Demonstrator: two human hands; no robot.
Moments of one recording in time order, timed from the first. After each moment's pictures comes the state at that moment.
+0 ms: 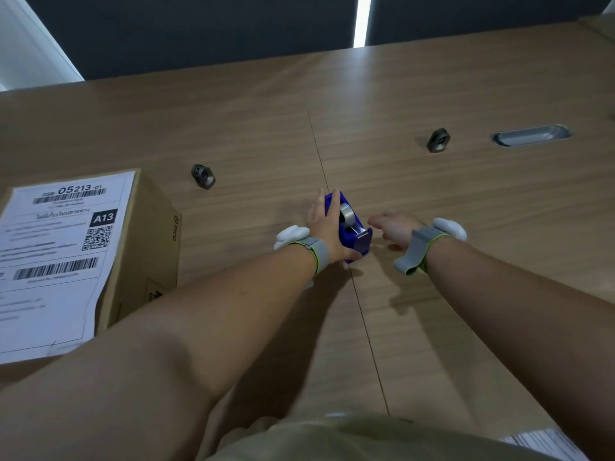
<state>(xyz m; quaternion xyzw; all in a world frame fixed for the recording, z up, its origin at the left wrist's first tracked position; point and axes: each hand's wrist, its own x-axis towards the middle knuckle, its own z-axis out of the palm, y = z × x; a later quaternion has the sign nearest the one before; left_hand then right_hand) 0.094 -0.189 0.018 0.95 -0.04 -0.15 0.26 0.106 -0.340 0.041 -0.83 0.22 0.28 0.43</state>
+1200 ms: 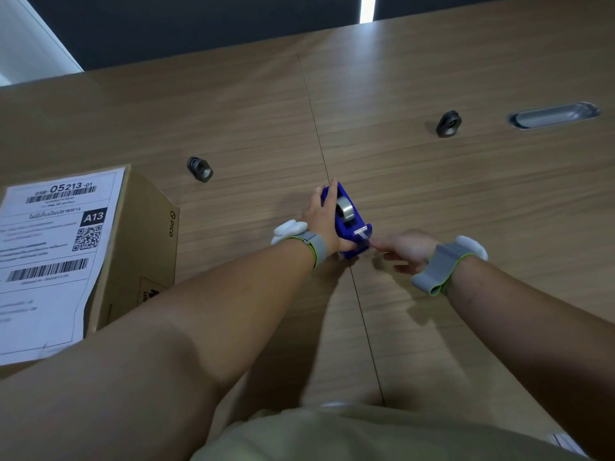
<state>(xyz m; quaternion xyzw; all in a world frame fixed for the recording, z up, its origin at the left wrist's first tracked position) 0.112 -0.189 -0.009 0.96 -0.04 -0.12 0.25 0.086 -0.366 0.001 -0.76 0.23 0.36 0.49</state>
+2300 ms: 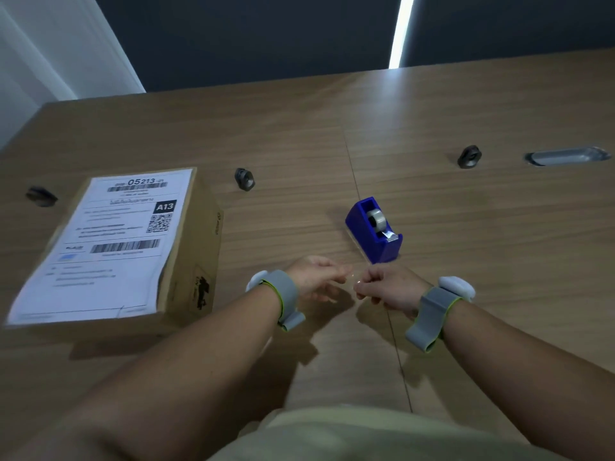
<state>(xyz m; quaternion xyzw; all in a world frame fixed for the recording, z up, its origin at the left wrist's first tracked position) 0.015 -0.104 0.023 0.71 0.15 -0.33 0.60 0.000 -0.284 0.048 -0.82 0.03 0.31 0.48</state>
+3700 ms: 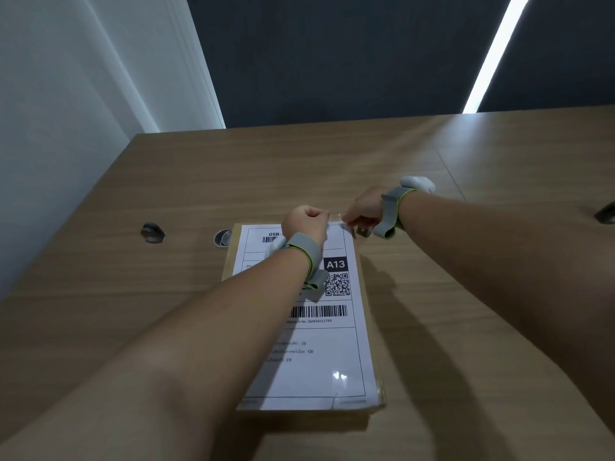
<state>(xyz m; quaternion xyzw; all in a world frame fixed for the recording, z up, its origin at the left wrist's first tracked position) 0.140 0.191 0.097 0.76 0.29 0.06 0.57 0.198 0.073 0.139 -0.89 -0.05 0.34 0.29</state>
